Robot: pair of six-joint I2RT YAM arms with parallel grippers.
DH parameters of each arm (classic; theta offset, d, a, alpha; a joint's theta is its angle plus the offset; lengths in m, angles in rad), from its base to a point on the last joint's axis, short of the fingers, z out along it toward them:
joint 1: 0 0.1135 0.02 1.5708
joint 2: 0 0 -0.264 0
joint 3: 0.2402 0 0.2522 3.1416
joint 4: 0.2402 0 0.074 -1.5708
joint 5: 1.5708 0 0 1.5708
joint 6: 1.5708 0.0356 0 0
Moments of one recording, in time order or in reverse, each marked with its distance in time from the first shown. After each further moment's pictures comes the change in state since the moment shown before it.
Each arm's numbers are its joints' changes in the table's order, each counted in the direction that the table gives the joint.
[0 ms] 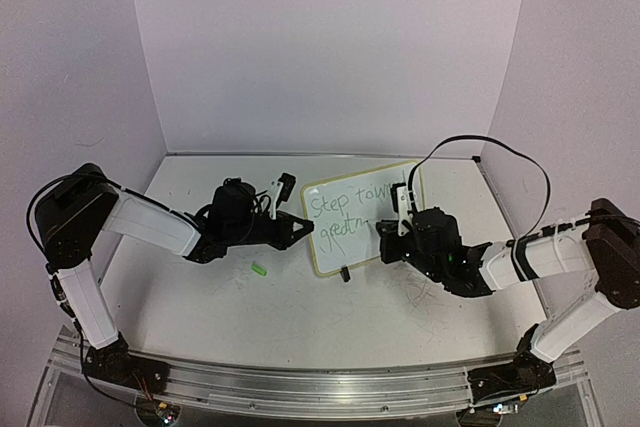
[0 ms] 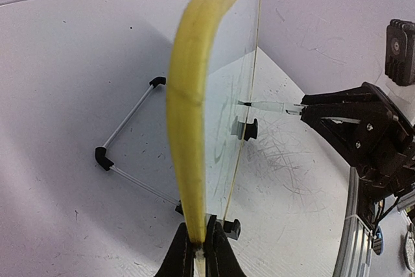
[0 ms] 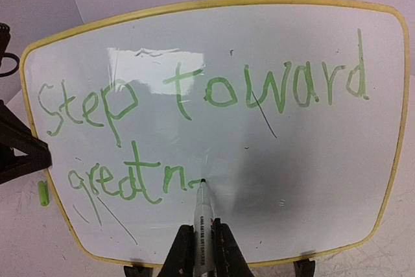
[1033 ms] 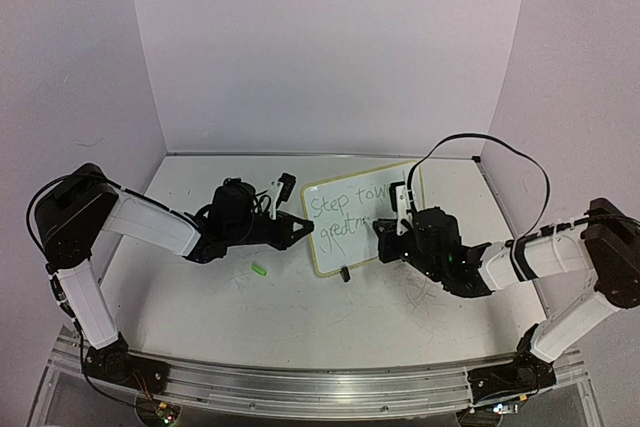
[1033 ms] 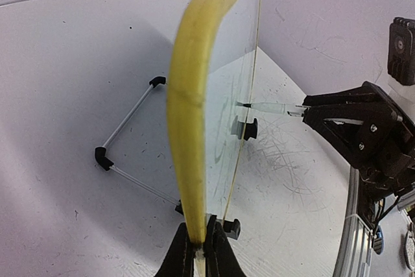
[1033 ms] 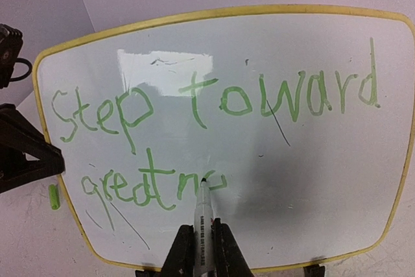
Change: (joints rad) left arm 0.000 0.001 0.000 0.001 0.000 0.003; right arm 0.007 -0.006 0.000 -0.034 -0.028 0.007
